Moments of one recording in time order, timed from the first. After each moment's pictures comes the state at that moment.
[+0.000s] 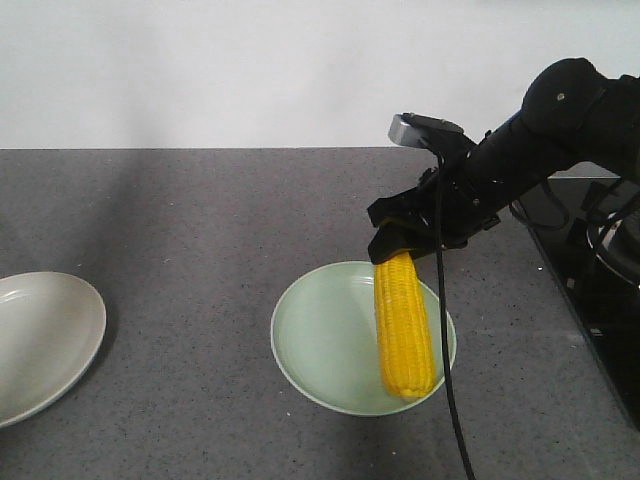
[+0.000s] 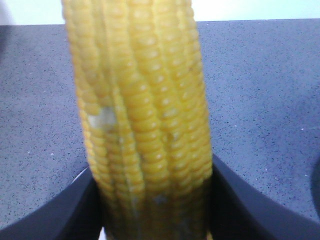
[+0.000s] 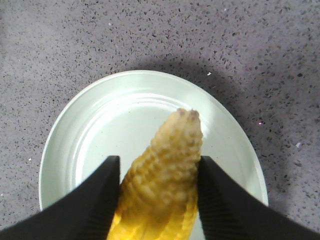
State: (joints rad) left arm -0.24 1.19 -1.44 0.24 1.11 -0.31; right arm 0.23 1.82 -1.51 0.56 1.09 -0.37
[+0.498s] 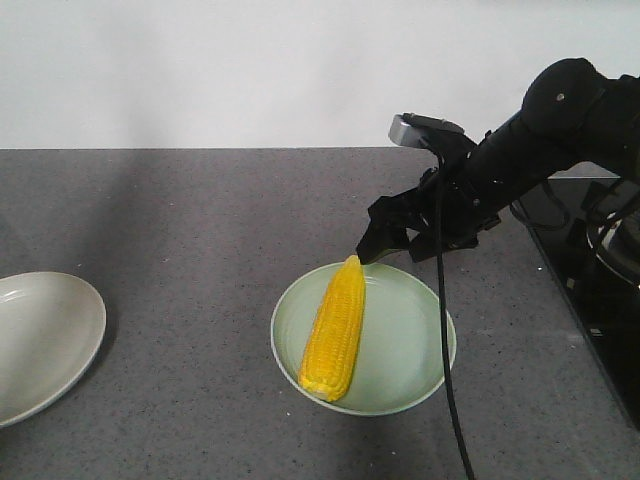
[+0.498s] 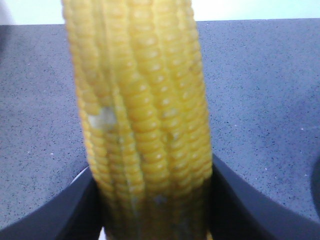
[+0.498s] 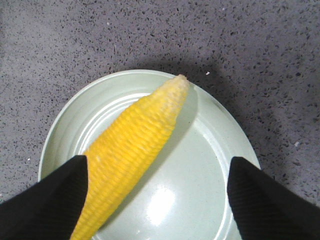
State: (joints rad) left arm -0.24 1.19 -1.44 0.24 1.11 -0.31; right arm 0.23 1.82 -1.51 0.56 1.09 -0.37
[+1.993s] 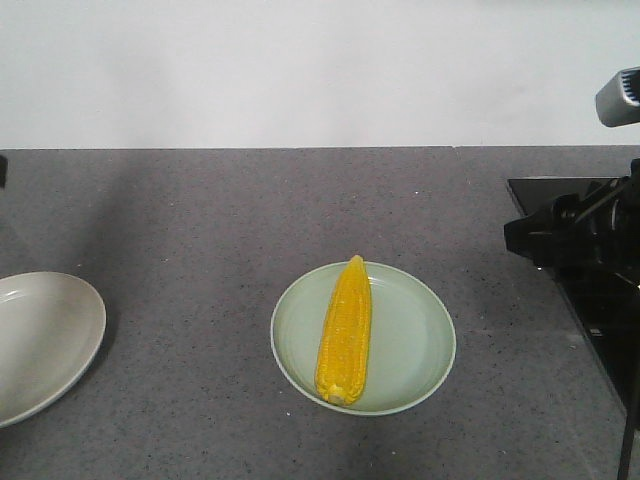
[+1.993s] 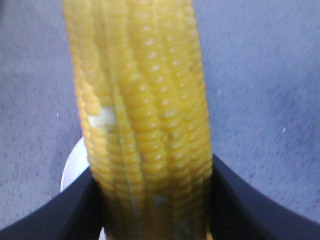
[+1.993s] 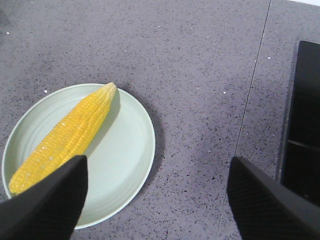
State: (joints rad) left arm -0.24 1.19 -1.33 0.24 1.19 -0.31; right arm 0.23 1.05 -1.05 0.17 0.82 -0.16
